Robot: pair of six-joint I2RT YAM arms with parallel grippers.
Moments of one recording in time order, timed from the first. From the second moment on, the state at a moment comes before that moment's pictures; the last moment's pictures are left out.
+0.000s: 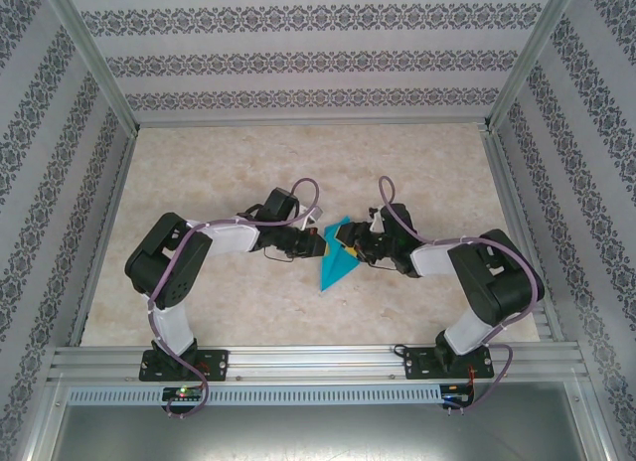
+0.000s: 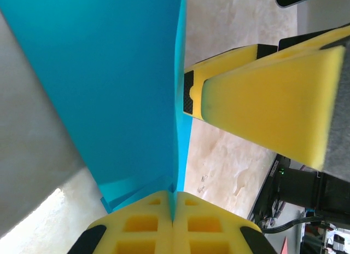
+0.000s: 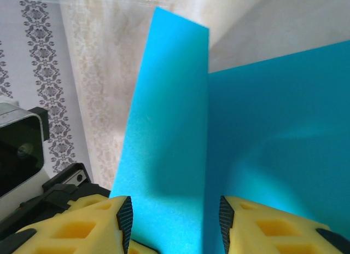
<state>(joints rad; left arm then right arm) -0.55 1.83 0.96 -0.04 0.76 -0.58 0.42 1.63 0.53 0.47 -0.59 1.12</state>
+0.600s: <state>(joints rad) -0.51 1.83 0.91 0.02 0.79 -0.61 0.45 1.76 0.58 0.59 -0.62 1.18</state>
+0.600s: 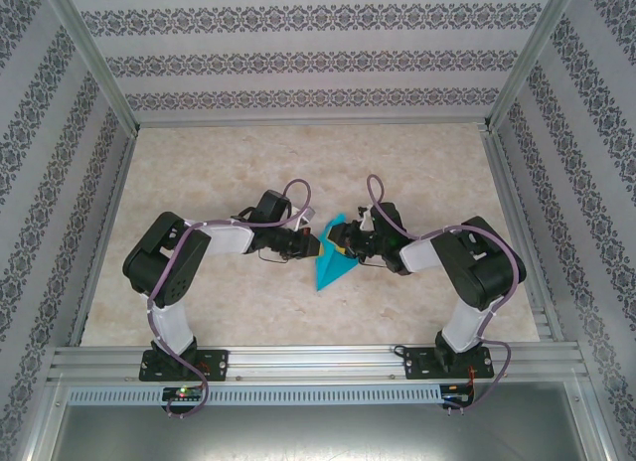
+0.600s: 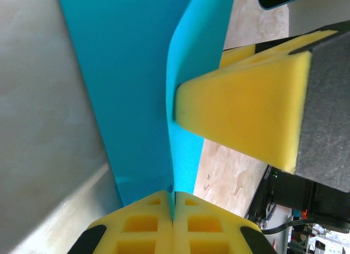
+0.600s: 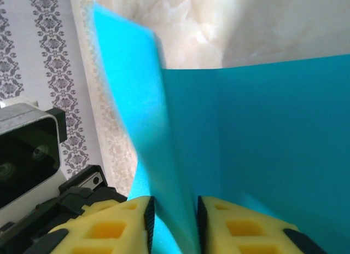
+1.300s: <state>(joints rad) -0.51 1.77 0.91 0.00 0.78 -0.61 0.45 1.73 0.58 0.59 -0.62 1.18</state>
